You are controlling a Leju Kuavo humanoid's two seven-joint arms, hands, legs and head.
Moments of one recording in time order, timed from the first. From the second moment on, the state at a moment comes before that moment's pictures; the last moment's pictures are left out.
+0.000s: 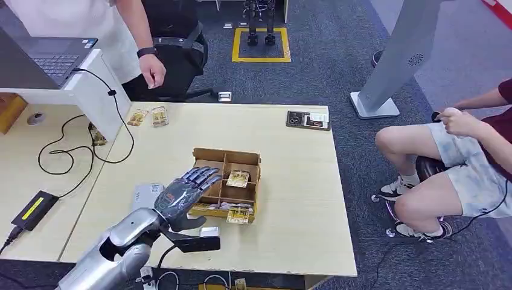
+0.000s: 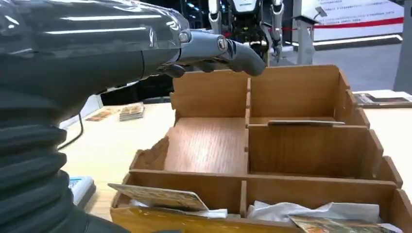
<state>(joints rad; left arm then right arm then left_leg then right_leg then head) -0.34 0.30 -0.69 -1.46 -0.88 -0.03 0.03 -0.05 0.07 -0.86 -0.36 1.57 -0.52 0.12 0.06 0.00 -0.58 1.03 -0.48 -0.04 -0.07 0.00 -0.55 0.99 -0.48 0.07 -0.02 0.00</state>
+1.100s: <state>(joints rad) -0.36 0.25 -0.72 -1.32 -0.98 0.04 0.08 -0.05 0.06 -0.84 -0.34 1.57 -0.52 0.11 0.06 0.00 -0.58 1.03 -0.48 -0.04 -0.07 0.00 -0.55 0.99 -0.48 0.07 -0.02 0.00</state>
